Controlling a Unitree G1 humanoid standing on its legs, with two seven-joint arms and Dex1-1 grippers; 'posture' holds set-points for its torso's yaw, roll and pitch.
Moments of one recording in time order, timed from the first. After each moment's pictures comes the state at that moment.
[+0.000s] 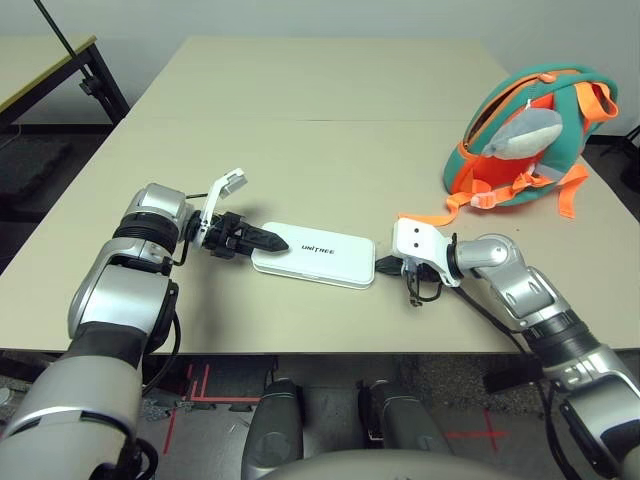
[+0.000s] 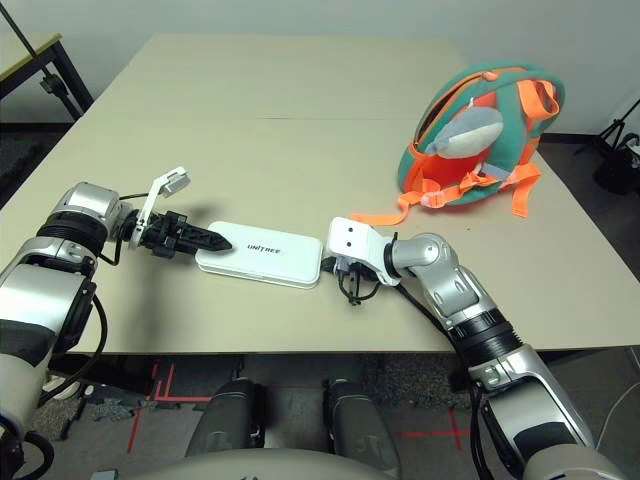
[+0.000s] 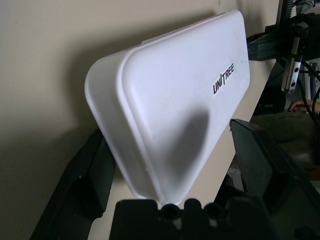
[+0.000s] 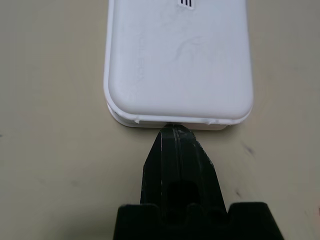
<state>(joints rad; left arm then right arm) -1.04 0.55 -0.26 1.11 -0.04 1.02 -1.56 -0.45 -0.49 0.34 0.13 -0.06 0.17 1.08</state>
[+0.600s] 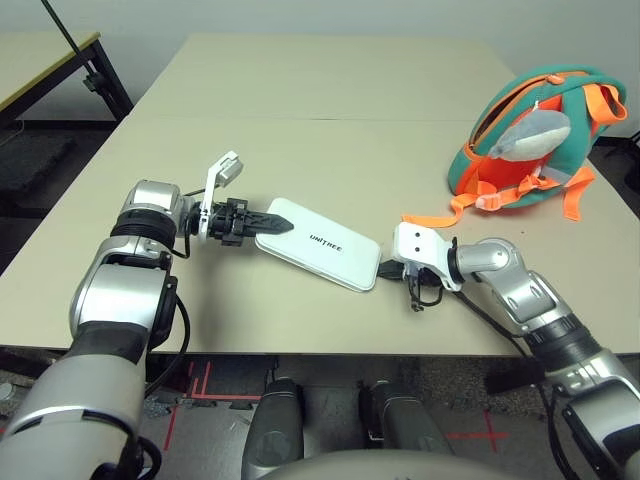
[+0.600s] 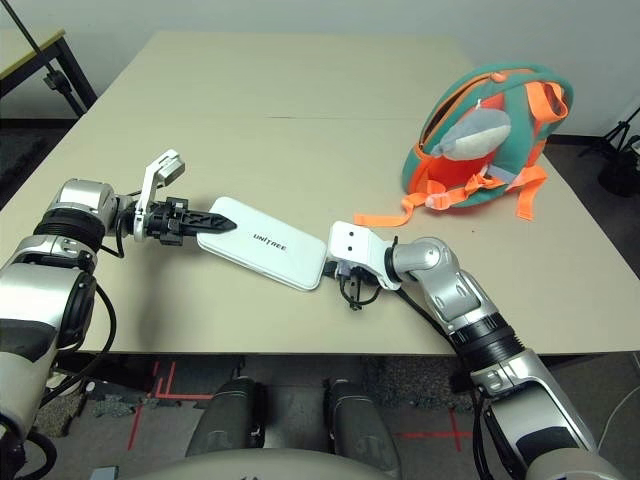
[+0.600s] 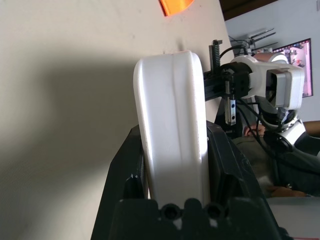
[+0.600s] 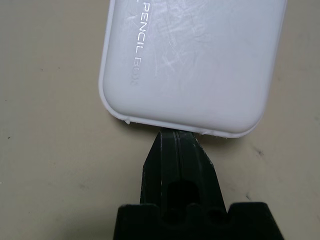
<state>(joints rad) -1.05 0.53 -0.13 1.11 -0.13 1.05 -1.57 -0.42 -0.52 0.33 0.11 -0.04 0.17 1.07</state>
